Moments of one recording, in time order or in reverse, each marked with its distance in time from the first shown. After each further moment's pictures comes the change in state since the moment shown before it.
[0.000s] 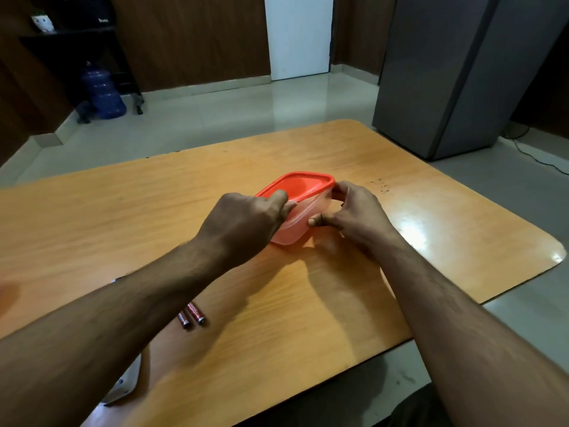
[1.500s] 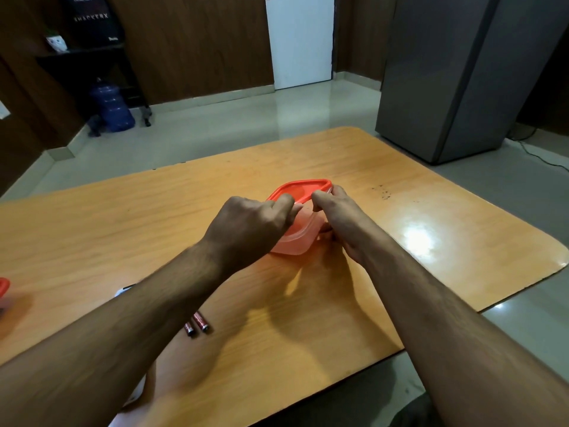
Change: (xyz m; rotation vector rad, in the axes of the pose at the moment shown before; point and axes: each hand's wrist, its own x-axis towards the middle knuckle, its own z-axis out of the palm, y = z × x) left_hand 0.007 0.001 -0.004 0.069 0.103 0.106; right_hand -0.002 -0.025 0.014 0.495 -0.129 0.247
